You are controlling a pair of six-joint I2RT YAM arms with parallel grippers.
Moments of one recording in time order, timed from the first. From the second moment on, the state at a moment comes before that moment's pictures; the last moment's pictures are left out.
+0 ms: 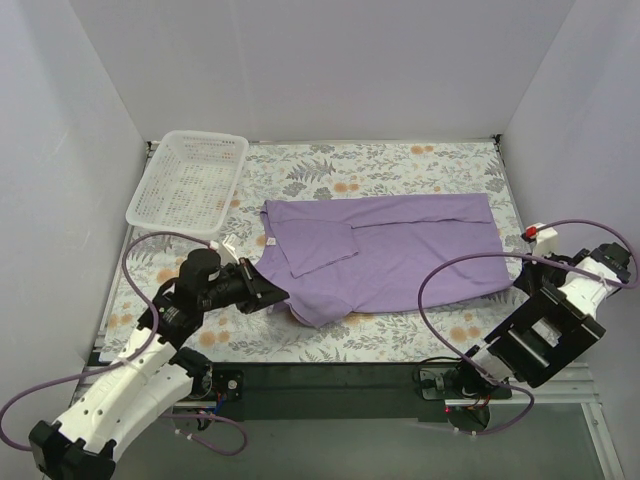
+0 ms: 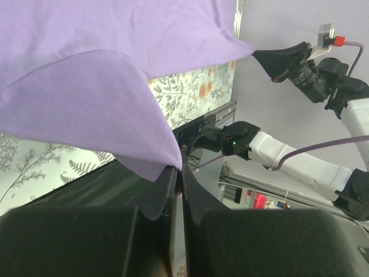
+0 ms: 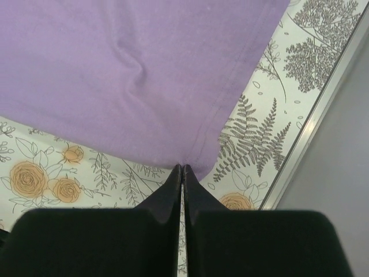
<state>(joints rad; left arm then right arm) -0.51 0.63 0.57 -0.47 0.45 -1.10 -0.88 1.32 0.90 -0.93 -0.71 -1.27</state>
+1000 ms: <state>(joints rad) -0.28 1.26 0.93 -0.19 0.45 -0.99 -0.60 1.62 1.12 -0.69 -0.76 -0.79</state>
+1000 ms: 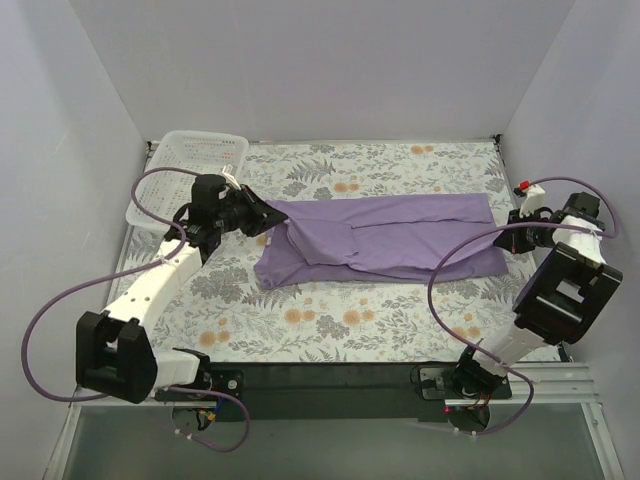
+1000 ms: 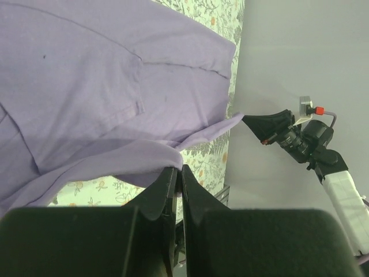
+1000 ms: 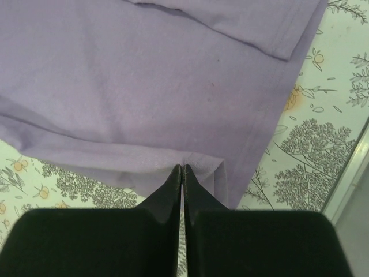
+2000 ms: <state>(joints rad) -0.23 1.63 1.20 -0.17 0.54 -0.87 -0.52 1.76 1.18 -0.53 -0.64 -0.55</state>
